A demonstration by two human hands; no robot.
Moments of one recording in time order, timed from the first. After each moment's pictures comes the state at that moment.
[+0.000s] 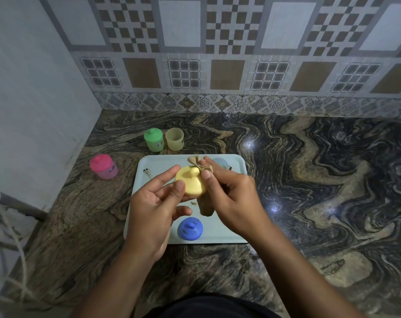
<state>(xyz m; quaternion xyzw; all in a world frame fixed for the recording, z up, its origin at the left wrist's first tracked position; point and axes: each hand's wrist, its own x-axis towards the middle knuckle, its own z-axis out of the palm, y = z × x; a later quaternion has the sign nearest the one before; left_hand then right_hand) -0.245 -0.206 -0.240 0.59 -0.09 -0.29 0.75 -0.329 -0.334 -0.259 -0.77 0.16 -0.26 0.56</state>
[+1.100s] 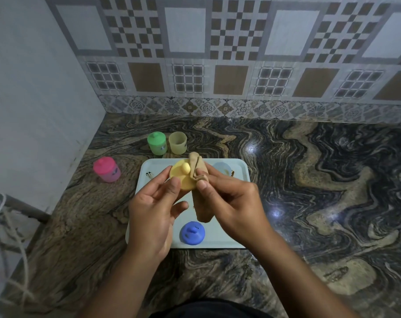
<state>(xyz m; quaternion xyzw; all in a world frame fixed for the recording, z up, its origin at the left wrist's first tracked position) -0.238 -0.208 -0.237 0.55 -0.04 -0.28 0.78 -0.327 -0.326 -0.259 -0.72 0.14 -0.30 0.61</state>
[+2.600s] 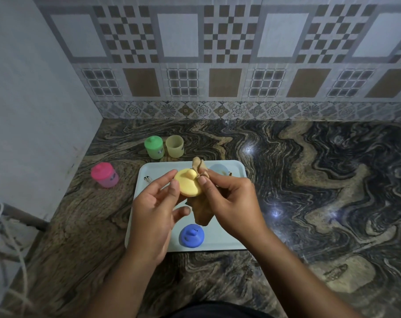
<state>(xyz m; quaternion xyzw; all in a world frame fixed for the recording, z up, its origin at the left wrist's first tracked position) -0.239 -0.208 -0.234 0.58 -0.07 -0.31 0.75 -0.325 -0.329 -0.257 -0.71 0.24 -0.27 0.60</state>
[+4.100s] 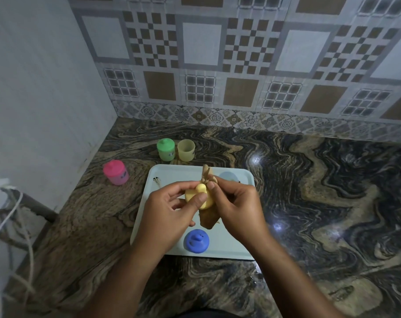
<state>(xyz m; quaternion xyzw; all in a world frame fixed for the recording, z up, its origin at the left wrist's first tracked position) -0.225 -0.199 -0.241 0.72 -0.21 -0.22 0.63 -0.311 -0.329 -0.259 -0.69 0.23 -0.21 0.65</state>
